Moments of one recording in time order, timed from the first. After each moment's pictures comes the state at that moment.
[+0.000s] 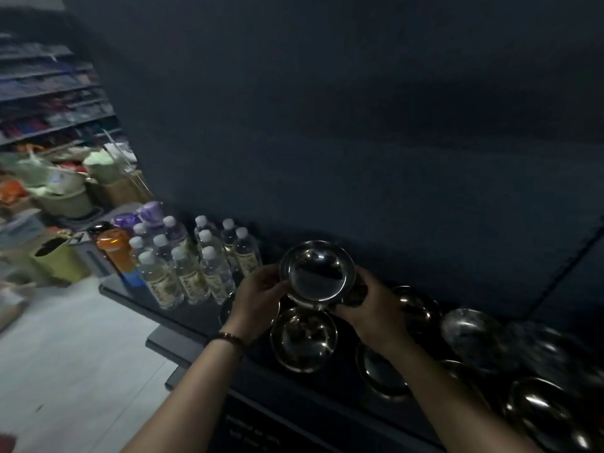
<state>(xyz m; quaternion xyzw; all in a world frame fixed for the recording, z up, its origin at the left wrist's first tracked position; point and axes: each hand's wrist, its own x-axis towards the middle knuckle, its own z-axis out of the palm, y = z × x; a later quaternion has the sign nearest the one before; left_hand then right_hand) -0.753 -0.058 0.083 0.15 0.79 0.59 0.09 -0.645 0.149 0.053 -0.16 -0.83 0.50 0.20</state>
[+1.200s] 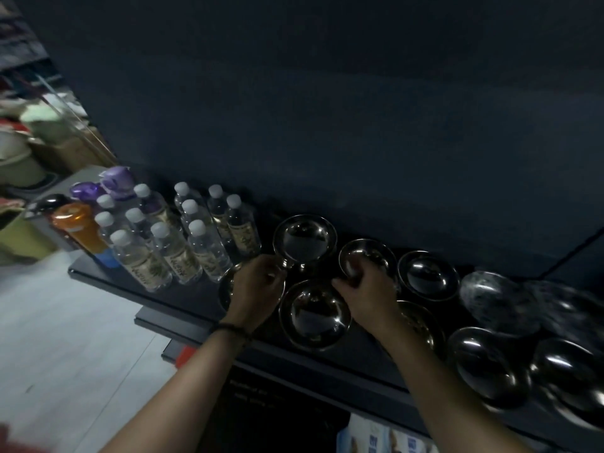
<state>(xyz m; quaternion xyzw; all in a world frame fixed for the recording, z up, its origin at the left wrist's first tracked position) -0.816 -0.076 0.001 0.19 0.90 0.39 0.03 -0.693 0.120 -0.001 -0.27 -0.84 0.44 0.16</state>
